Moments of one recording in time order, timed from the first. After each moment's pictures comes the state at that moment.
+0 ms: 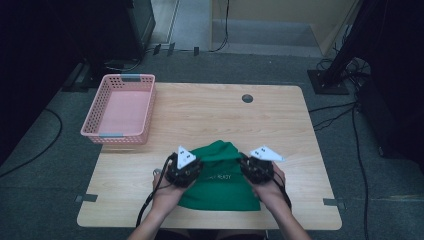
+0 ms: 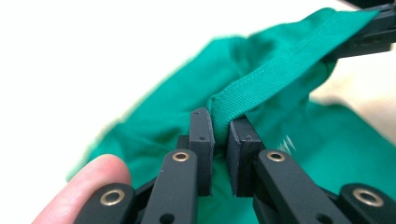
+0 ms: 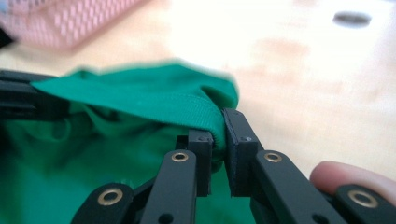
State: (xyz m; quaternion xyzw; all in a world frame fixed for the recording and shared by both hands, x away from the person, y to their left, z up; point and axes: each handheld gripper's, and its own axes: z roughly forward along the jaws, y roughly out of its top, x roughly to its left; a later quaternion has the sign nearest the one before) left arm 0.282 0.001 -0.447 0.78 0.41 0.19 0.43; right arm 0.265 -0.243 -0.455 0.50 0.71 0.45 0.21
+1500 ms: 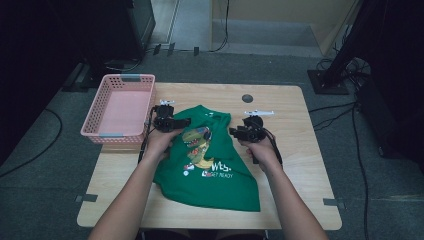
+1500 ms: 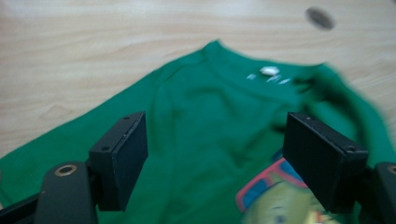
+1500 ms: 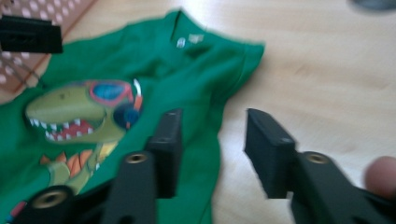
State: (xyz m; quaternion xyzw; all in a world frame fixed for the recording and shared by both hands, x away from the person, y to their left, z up) left arm 0.446 0.051 -0.470 0.73 0.56 0.14 0.37; right arm 0.393 -0.249 -0.470 0.56 0.72 0.40 0.11
